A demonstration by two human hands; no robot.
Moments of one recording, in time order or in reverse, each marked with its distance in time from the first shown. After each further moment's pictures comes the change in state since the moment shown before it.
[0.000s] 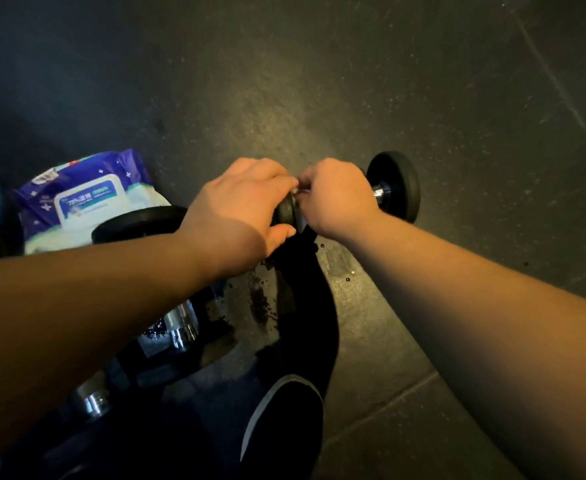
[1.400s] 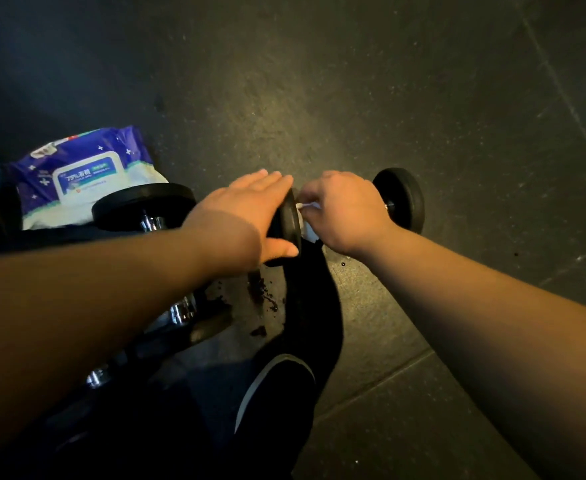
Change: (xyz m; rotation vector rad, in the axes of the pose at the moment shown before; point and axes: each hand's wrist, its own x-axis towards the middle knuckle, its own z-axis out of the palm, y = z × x) left_hand -0.016 0.004 0.012 -0.026 -0.266 -0.101; right_hand -0.031 0.016 0.007 -0.106 -0.065 -0.144
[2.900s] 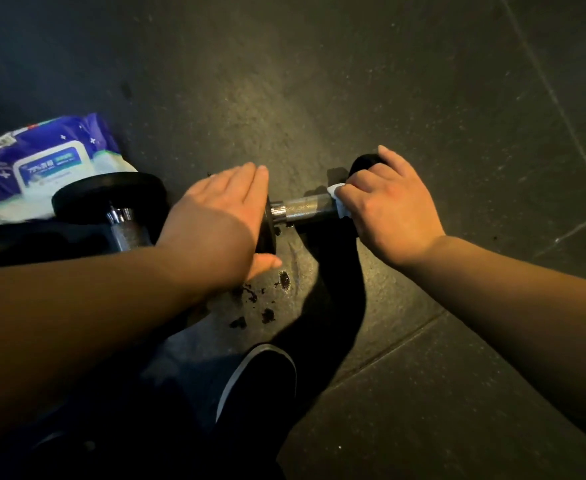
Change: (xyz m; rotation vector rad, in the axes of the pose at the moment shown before) left_hand -0.020 0.029 0.011 0.291 0.071 -0.007; right_hand -0.045 0.088 0.003 -0.507 0.234 -0.252
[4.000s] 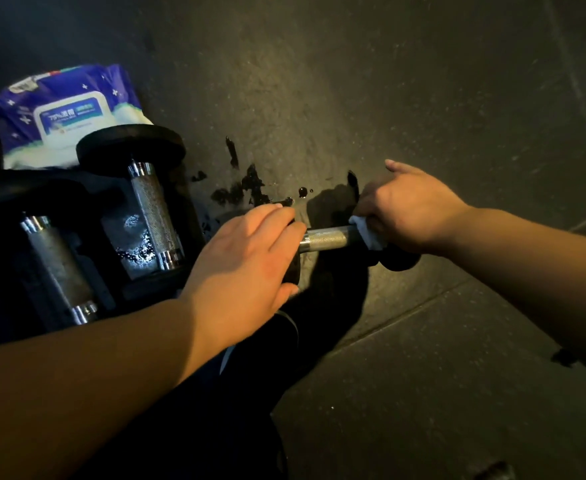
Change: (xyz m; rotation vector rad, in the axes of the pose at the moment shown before) left_hand -0.071 0.039 0.035 -0.264 0.147 0.113; right_hand -0.005 -0.001 -0.030 0.064 -0.565 -0.187
